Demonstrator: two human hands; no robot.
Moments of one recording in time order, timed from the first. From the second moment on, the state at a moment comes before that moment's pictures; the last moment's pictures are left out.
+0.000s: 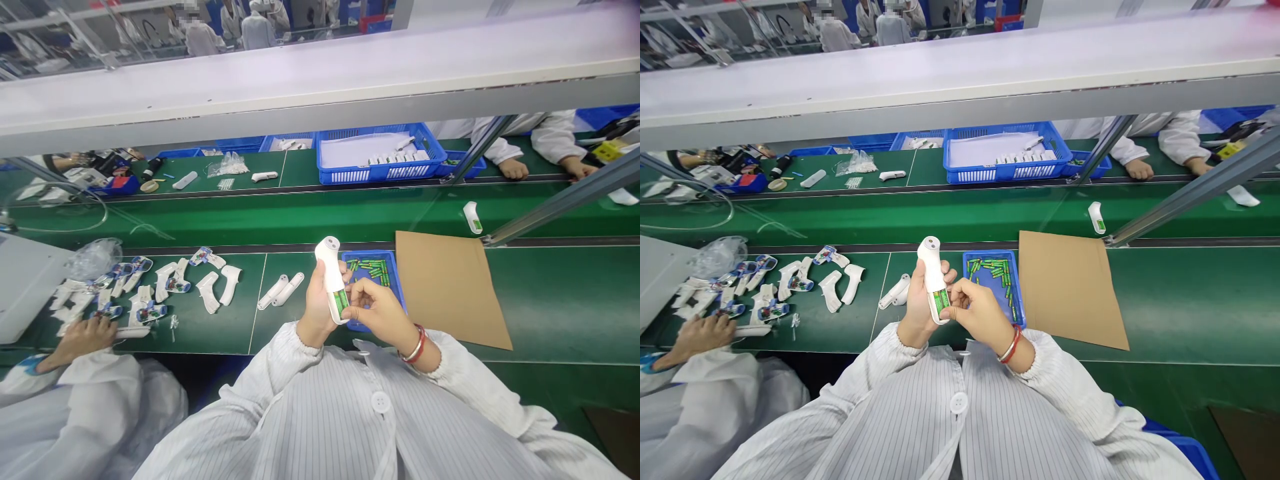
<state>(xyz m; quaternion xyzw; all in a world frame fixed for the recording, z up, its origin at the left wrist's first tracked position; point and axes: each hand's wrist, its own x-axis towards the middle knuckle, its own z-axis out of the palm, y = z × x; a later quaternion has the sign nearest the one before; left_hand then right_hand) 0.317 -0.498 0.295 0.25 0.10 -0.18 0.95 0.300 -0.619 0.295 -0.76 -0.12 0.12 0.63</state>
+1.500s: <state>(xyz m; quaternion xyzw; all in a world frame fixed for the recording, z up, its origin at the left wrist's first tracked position) 0.620 -0.438 0.121 0.94 0.17 -0.10 0.28 0.388 -0.626 0.087 -0.95 0.06 0.25 0.20</state>
